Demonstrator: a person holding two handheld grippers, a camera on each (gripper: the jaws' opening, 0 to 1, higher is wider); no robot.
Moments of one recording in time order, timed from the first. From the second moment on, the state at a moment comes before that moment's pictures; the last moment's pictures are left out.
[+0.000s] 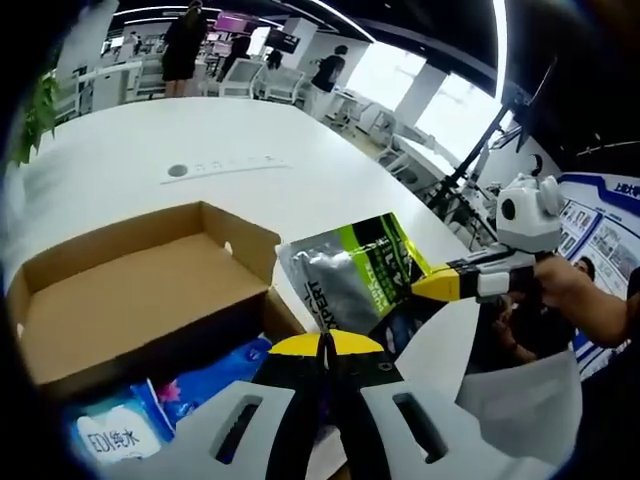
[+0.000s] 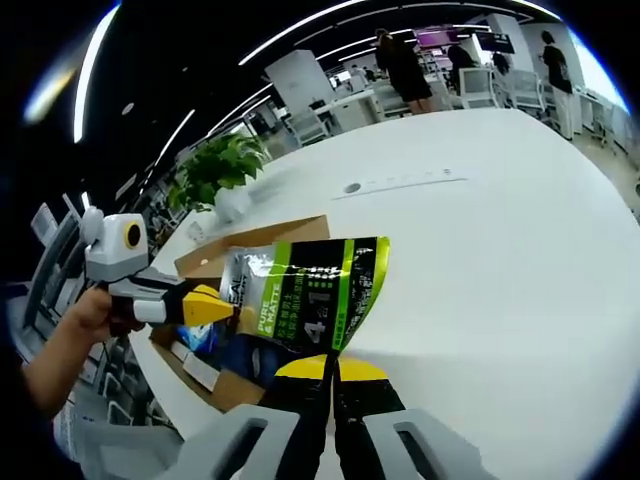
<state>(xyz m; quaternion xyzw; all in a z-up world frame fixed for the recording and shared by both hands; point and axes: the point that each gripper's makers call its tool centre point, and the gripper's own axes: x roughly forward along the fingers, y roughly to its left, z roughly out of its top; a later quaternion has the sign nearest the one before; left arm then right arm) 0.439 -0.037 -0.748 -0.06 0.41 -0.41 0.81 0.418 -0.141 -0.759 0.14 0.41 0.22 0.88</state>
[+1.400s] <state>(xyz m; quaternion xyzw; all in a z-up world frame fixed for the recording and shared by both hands) 0.456 -0.097 -0.809 0.16 0.44 -0.45 0.76 0.437 -0.201 -0.821 0.07 0.45 0.16 0.87</state>
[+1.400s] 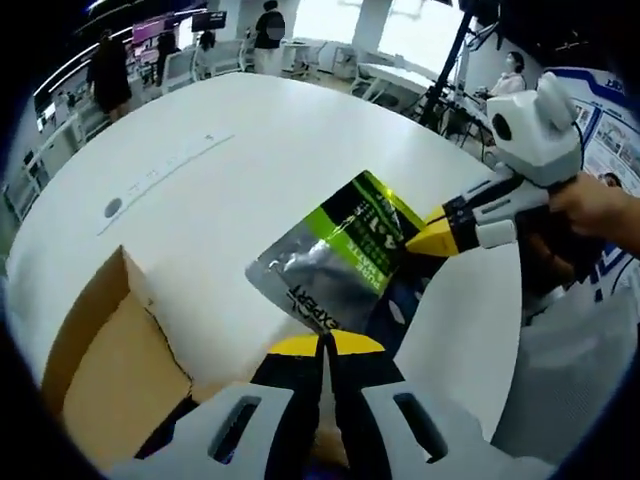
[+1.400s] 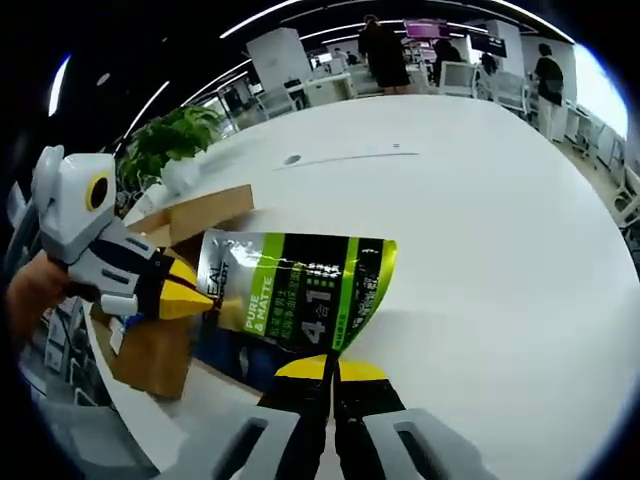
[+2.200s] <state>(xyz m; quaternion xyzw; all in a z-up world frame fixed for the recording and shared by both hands) 0.457 -0.108 -0.847 0.38 0.42 -0.48 0.67 0.447 -0.211 -0.839 0.04 0.43 0.14 0.89</state>
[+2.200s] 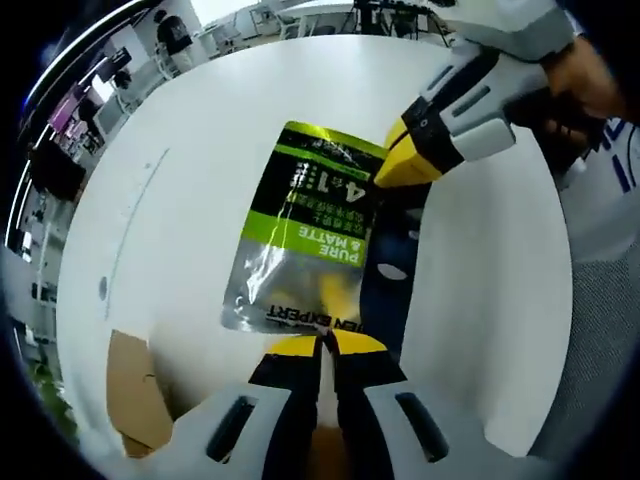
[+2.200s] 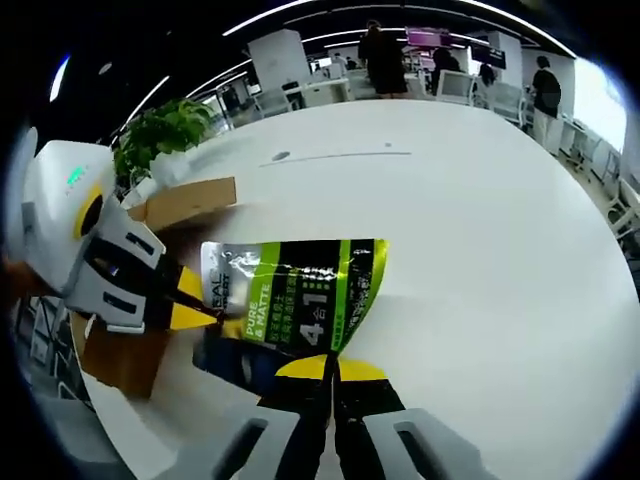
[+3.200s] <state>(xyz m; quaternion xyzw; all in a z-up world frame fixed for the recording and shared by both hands) 0.468 -0.095 -0.840 0.40 0.41 -0.46 0.68 0.455 -0.212 -0.851 -0.01 0.42 0.15 0.90</state>
